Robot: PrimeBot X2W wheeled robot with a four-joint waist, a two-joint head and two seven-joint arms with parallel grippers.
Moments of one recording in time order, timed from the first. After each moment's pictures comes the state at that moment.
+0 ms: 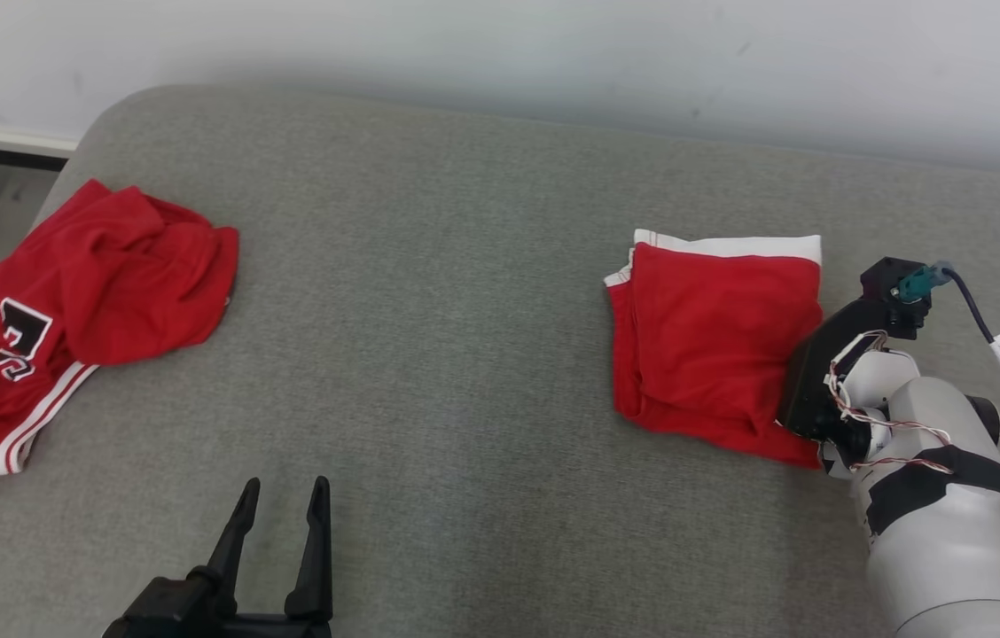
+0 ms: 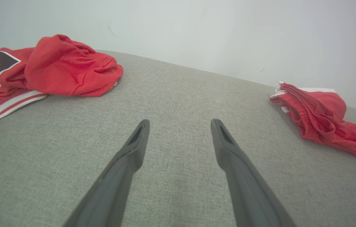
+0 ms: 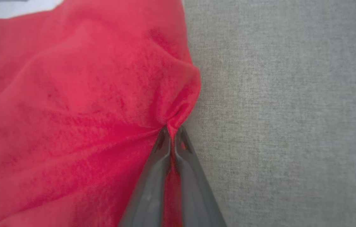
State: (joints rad) left arm -0.05 0.10 -0.17 0.18 -0.34 -0.08 -0.26; right arm -0.82 -0.05 -0.41 1.01 -0.13 0.13 0.50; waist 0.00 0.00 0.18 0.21
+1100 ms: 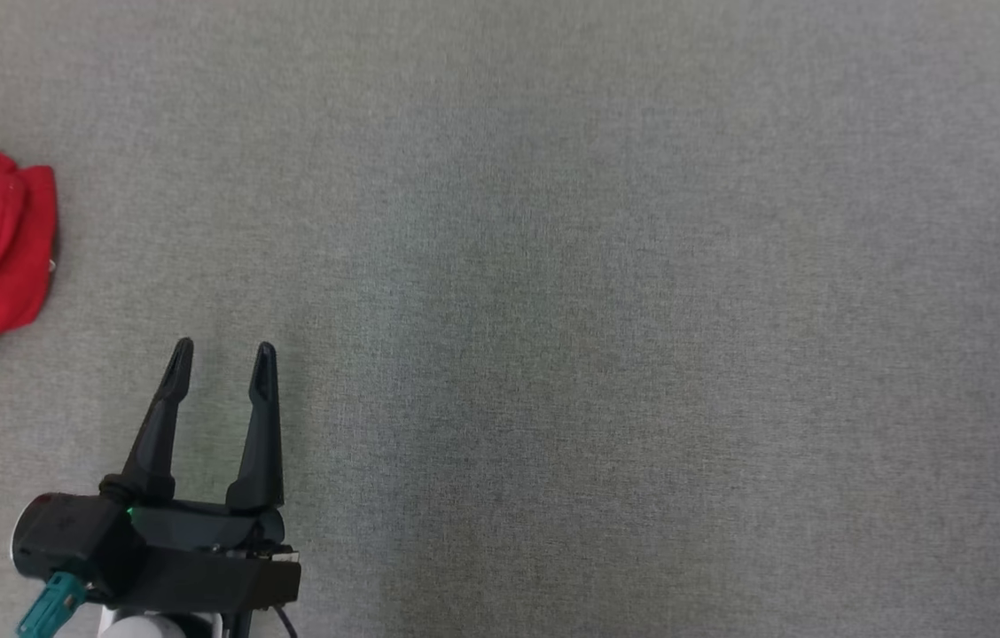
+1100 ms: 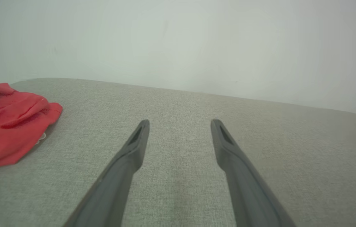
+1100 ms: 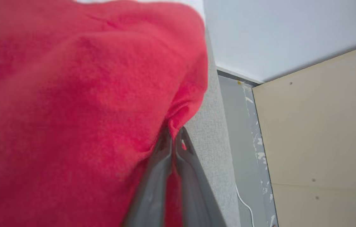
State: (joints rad) left arm -0.17 0.16 -0.12 -0.02 -0.34 -0.10 -0.25; right arm -0.63 -0.53 -0.36 0.64 -0.32 0.13 0.38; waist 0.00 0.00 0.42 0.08
